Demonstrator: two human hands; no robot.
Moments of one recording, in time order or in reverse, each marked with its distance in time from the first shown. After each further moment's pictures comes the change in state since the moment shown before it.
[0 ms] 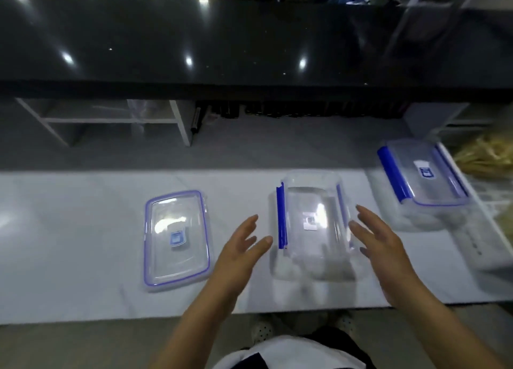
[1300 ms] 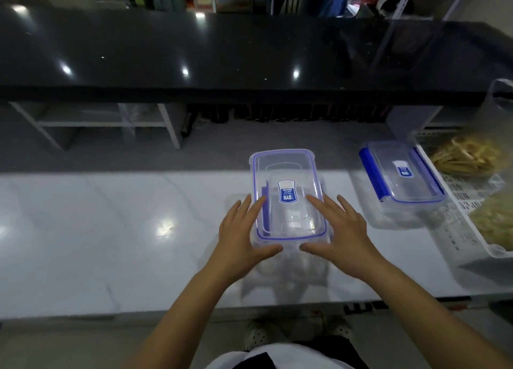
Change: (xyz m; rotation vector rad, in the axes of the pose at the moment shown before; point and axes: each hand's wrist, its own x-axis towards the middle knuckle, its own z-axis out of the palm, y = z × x) left_hand 0.023 0.013 0.029 0.773 0.000 0.345; right_hand 0.019 -0.001 0.001 -0.834 -0.198 -0.431
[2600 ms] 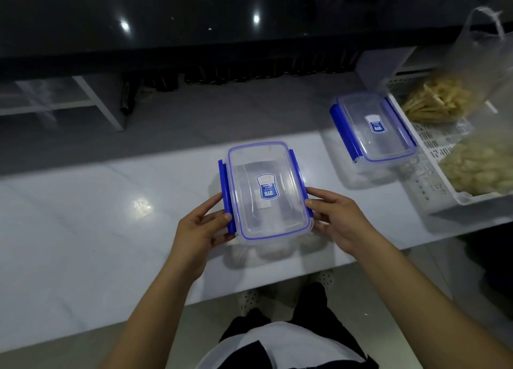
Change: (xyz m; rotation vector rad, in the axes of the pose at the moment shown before) left_hand 0.016 -0.035 0.011 -0.987 -0.047 -0.460; right_hand 0.001 0.043 0.004 1.189 0.037 0.678
